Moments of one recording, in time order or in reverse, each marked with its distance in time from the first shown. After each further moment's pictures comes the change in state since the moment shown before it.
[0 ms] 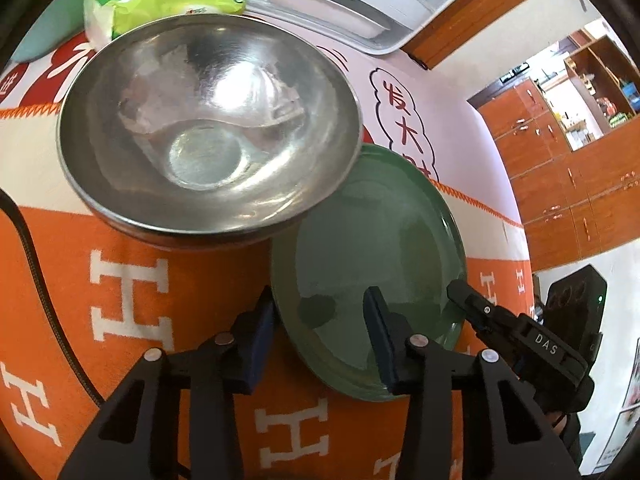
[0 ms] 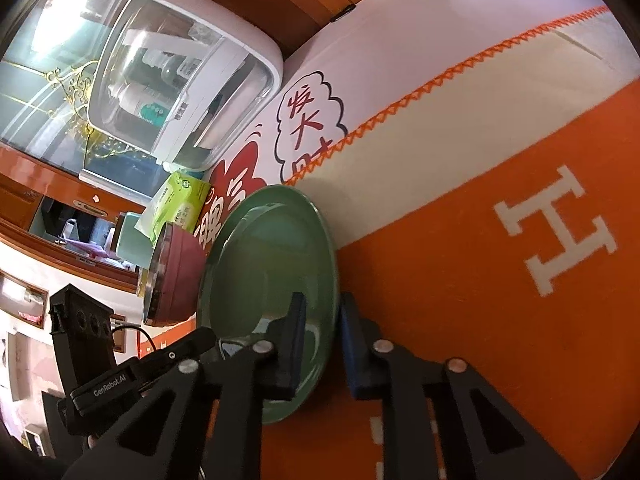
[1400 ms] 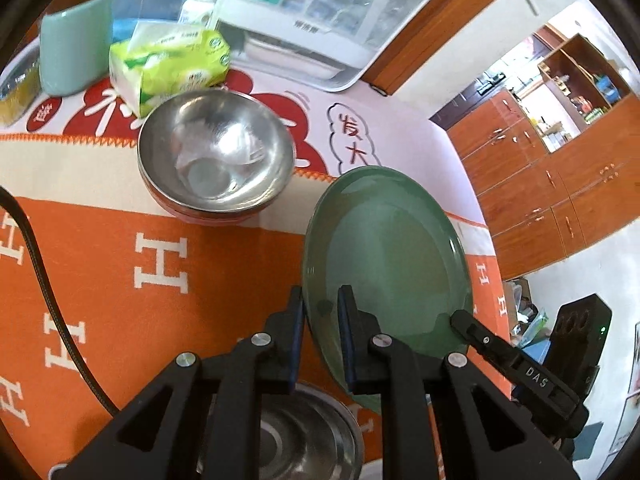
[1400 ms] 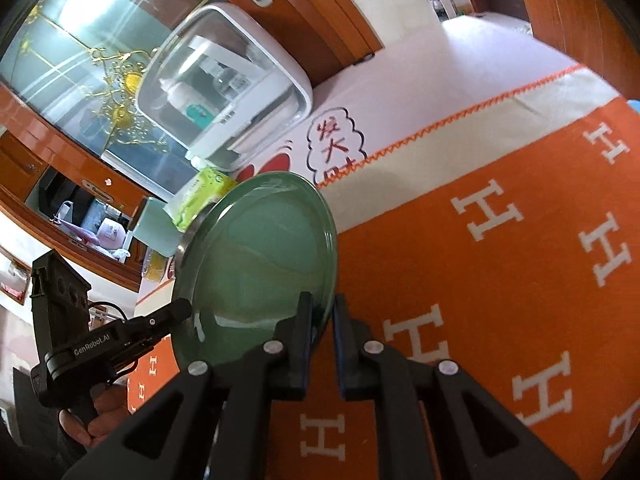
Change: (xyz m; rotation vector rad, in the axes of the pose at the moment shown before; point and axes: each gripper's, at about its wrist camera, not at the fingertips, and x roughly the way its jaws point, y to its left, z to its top) left arm -0.088 -0.031 -0.030 0.065 -0.097 -0.037; right arm -0.094 0.054 -0.049 -0.132 -0.125 -0.094
